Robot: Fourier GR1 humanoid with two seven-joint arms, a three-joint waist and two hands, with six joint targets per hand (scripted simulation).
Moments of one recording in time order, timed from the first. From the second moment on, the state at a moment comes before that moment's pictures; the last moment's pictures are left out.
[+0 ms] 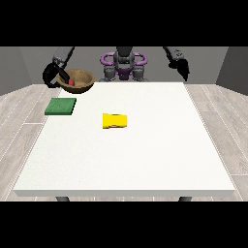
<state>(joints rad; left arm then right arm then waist) -0.30 0.22 0.15 -1.16 0.02 -0.03 -0.29 -0.55 -0.43 -0.19 -0.75 0.09 -0.19 0.20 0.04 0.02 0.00</state>
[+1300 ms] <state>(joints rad) -0.37 0.67 0.51 -1.00 0.32 -0.40 -0.40 -0.58 -0.63 -0.40 -0.57 -0.01 -0.16 -0.02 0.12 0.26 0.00</state>
